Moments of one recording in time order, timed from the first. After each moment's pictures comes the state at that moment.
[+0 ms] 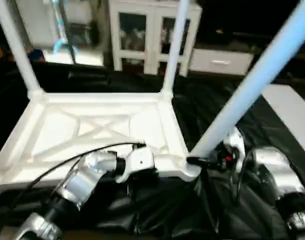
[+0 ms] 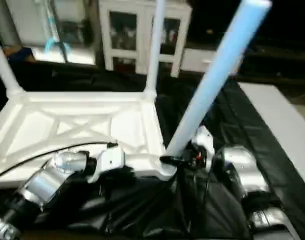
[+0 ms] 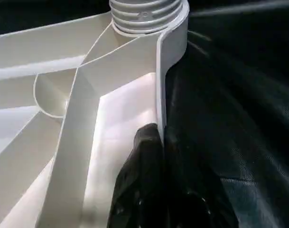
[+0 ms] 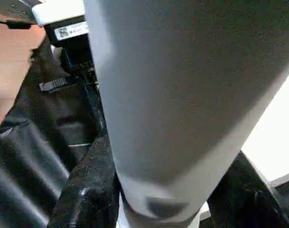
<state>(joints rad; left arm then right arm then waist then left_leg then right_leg) -0.39 0.41 -0.45 0.29 0.09 0.08 -1.00 -0.49 -0.46 0.17 0.77 0.32 -0.25 1.37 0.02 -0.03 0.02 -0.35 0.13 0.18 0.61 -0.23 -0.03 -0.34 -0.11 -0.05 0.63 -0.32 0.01</state>
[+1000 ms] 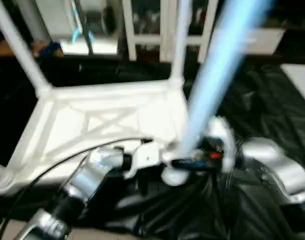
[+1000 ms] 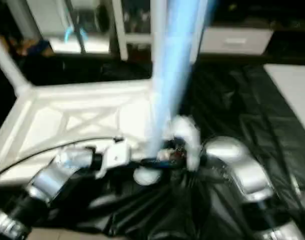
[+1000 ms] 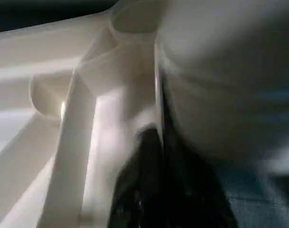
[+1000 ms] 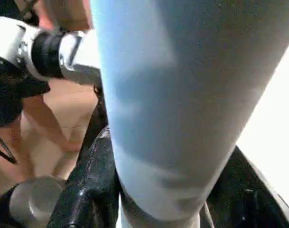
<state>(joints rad) -0.42 0.35 -0.45 0.27 0.07 0.01 -1.02 -0.38 -0.56 0.24 -0.13 0.50 0.49 1.14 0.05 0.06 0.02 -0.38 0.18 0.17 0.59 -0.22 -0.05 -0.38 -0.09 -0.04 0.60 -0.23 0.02</state>
